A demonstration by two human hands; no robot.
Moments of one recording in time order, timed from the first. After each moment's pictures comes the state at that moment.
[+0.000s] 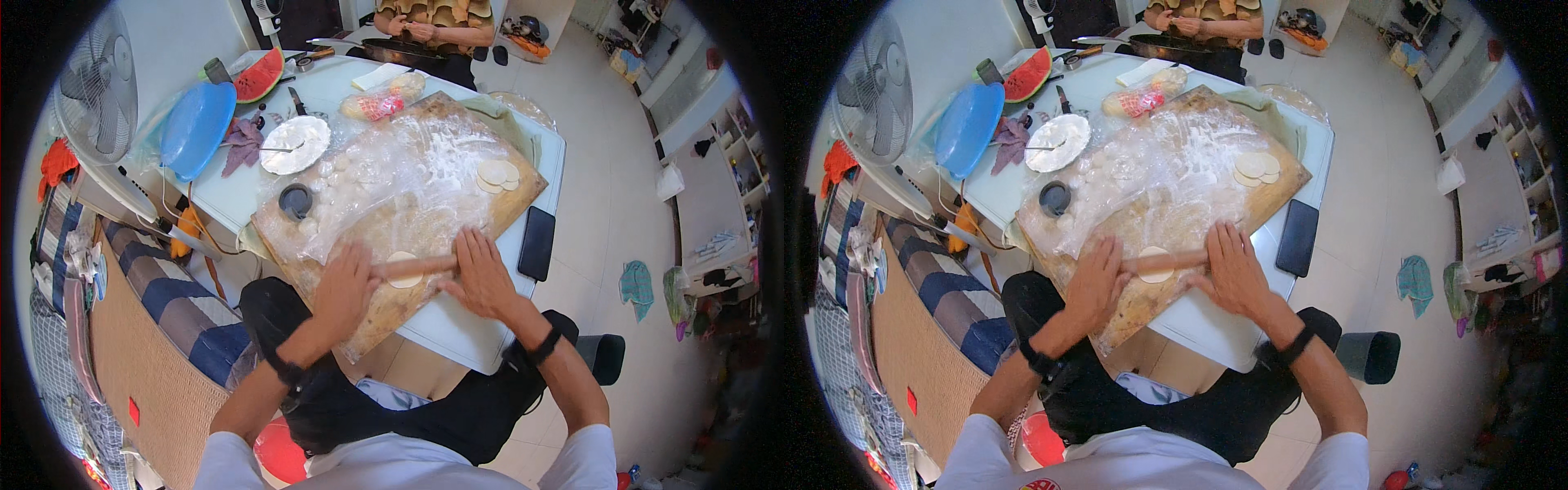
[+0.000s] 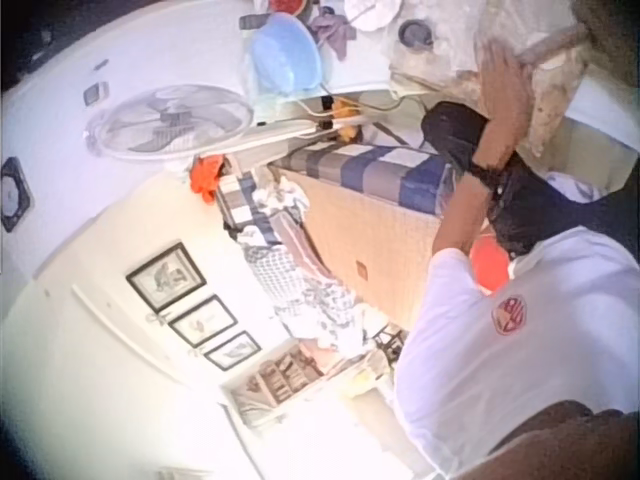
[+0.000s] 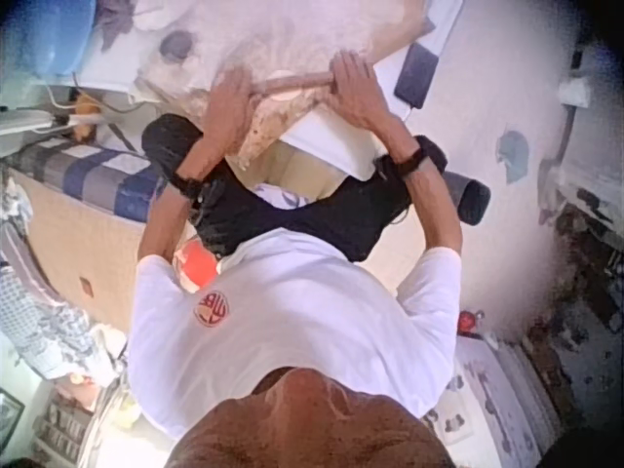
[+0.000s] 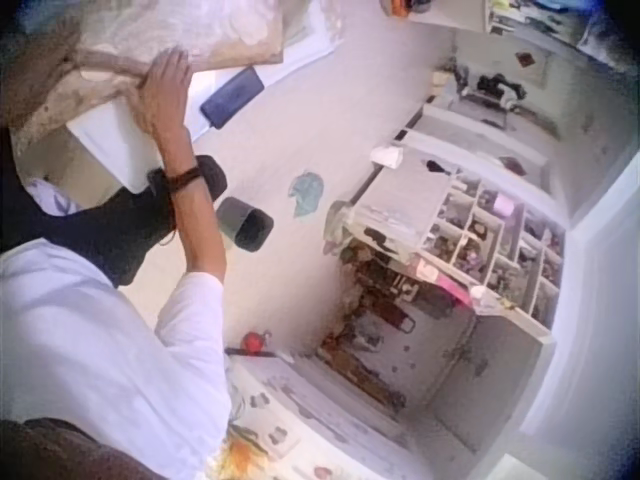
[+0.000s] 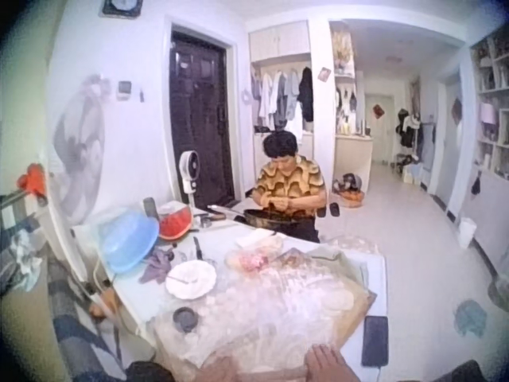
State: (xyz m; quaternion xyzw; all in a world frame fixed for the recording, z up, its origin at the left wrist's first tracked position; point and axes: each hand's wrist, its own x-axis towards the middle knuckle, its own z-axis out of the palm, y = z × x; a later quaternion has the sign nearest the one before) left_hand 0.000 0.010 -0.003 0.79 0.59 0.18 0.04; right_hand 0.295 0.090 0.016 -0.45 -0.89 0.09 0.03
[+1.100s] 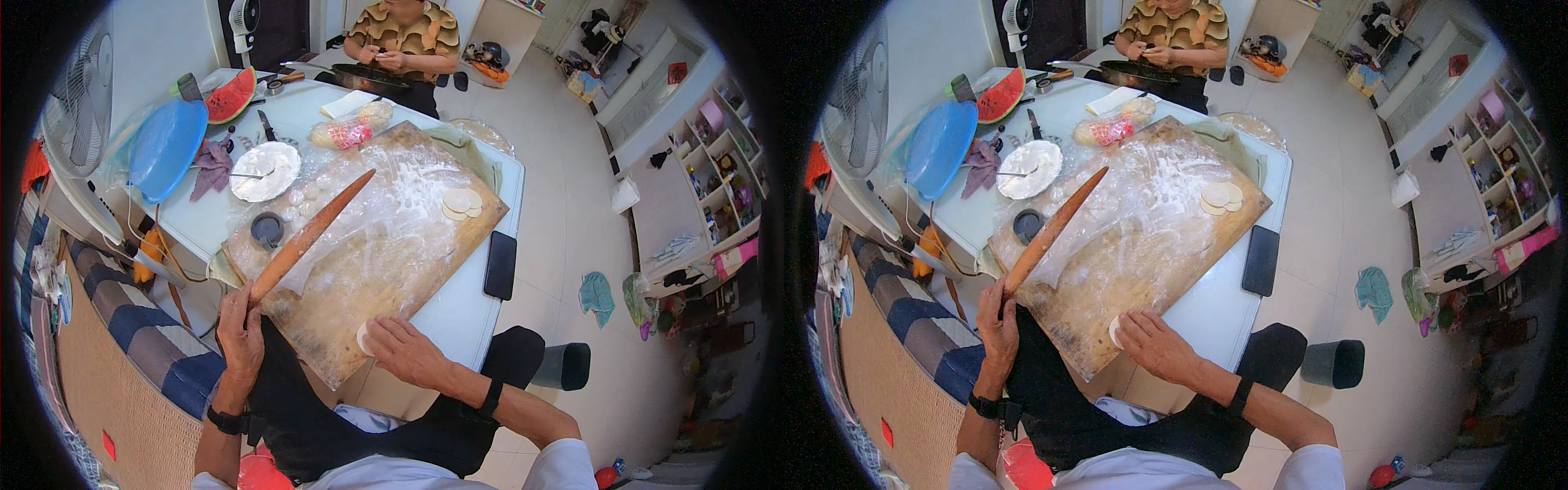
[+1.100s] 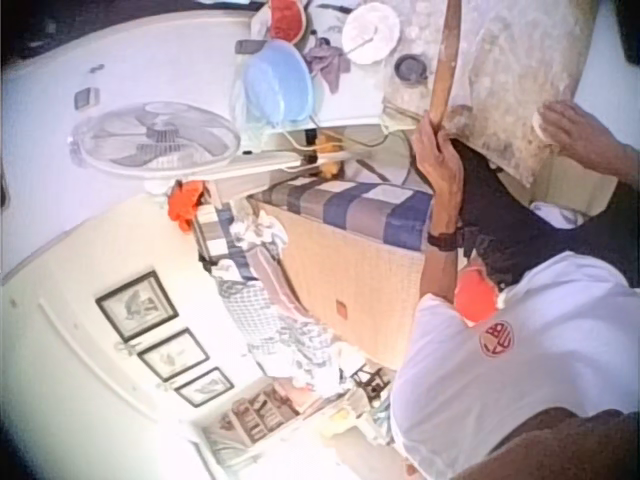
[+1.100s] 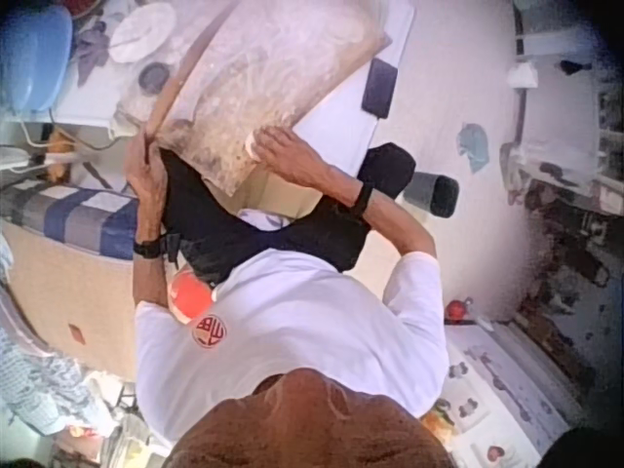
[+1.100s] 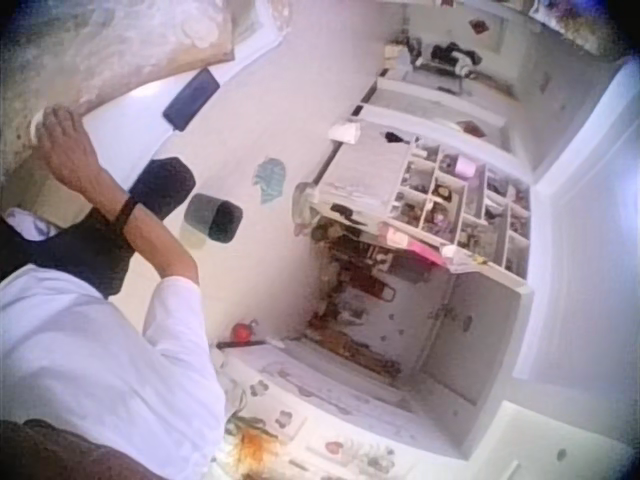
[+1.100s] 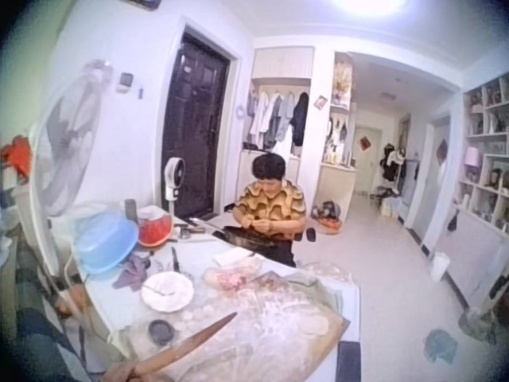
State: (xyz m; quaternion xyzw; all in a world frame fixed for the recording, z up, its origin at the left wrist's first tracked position) left_hand -0.098 -0.039 0.037 0.63 0.64 0.44 0.04; right_hand 0.240 0.004 0.007 -0.24 -0.97 0.06 0.08
